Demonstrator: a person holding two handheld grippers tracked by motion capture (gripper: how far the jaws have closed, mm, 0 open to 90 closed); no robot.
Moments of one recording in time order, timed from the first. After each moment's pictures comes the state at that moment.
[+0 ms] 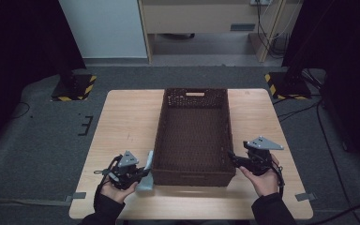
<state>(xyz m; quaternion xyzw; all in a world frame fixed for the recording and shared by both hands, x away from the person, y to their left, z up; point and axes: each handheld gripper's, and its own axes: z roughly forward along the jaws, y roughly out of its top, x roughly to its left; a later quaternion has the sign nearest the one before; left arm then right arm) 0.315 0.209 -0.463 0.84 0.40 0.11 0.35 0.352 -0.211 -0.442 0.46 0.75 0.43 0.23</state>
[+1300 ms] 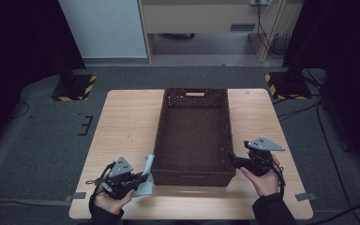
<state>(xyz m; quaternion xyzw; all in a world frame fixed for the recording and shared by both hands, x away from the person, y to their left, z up) 0.281 0.211 -0.439 0.82 0.40 0.12 0.39 0.351 -0.212 -0.443 0.45 0.74 0.44 0.23</state>
